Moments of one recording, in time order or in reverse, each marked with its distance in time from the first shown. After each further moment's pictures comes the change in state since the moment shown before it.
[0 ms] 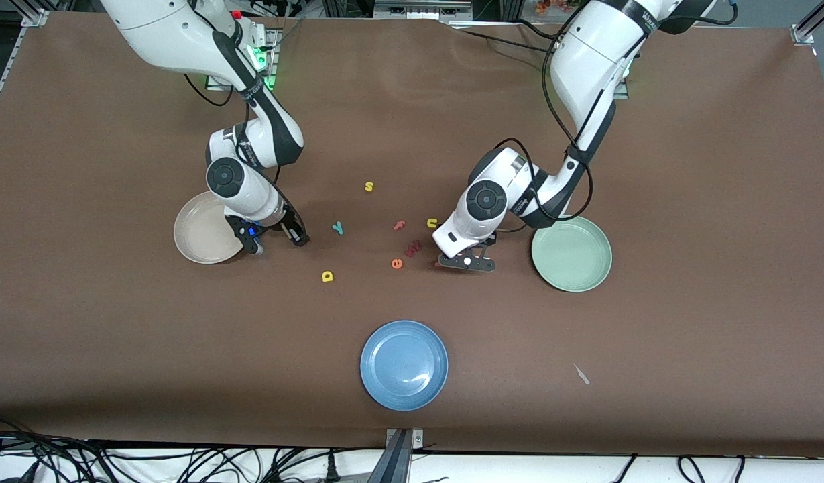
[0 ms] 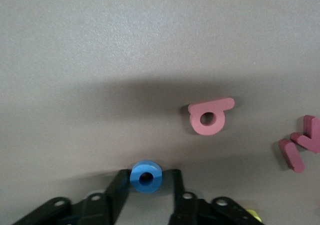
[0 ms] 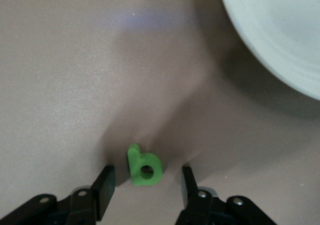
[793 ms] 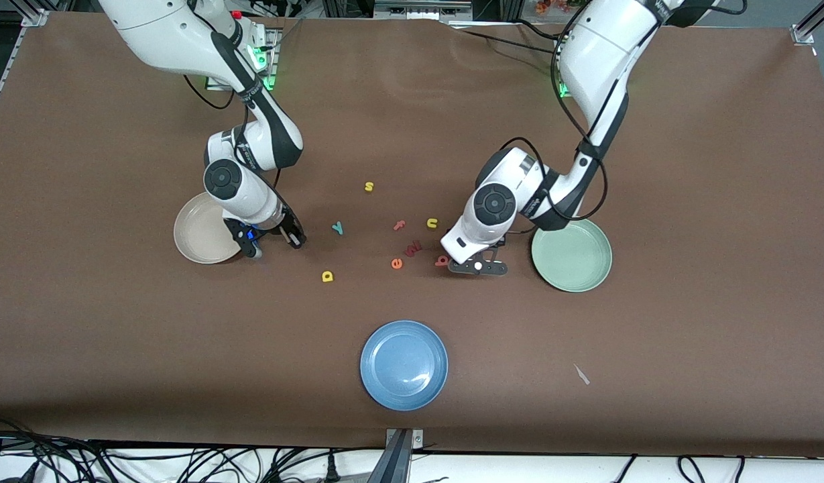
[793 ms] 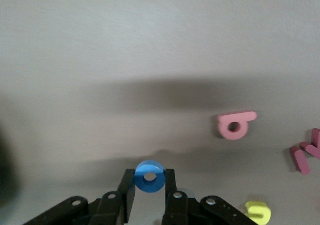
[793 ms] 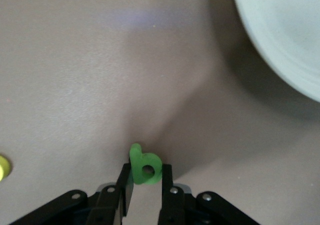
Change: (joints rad) left arm 0.015 -0.066 0.039 0.038 0.000 -0.151 -0.016; right arm -0.002 0.005 -0.001 0.052 0.000 -0.049 0.002
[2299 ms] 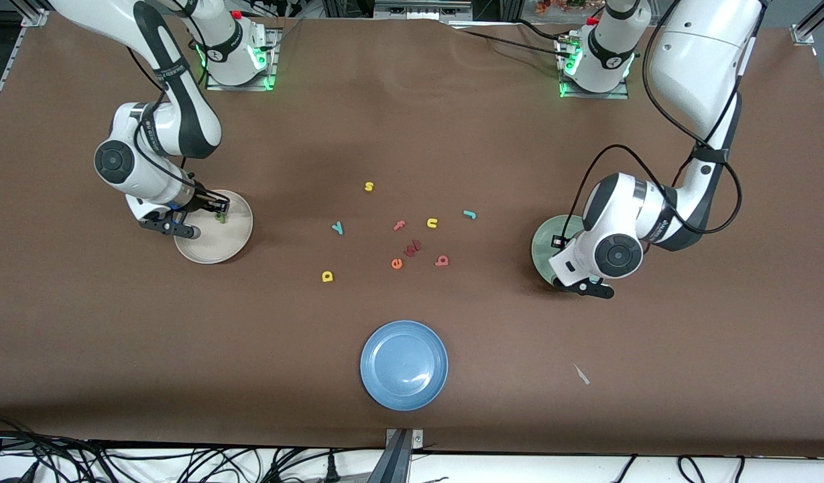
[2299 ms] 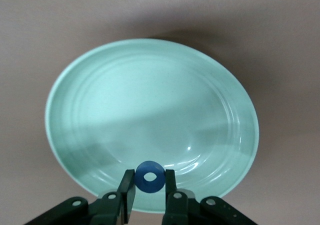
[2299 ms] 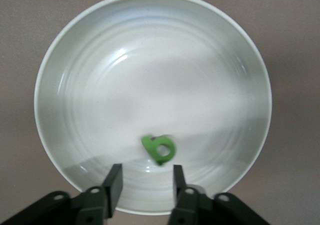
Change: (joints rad) left arm 0.284 -0.054 0.019 -0.057 0.091 -0.272 0.398; right arm -0.005 -0.239 -0.316 -0.244 -0.002 -0.133 -0.982
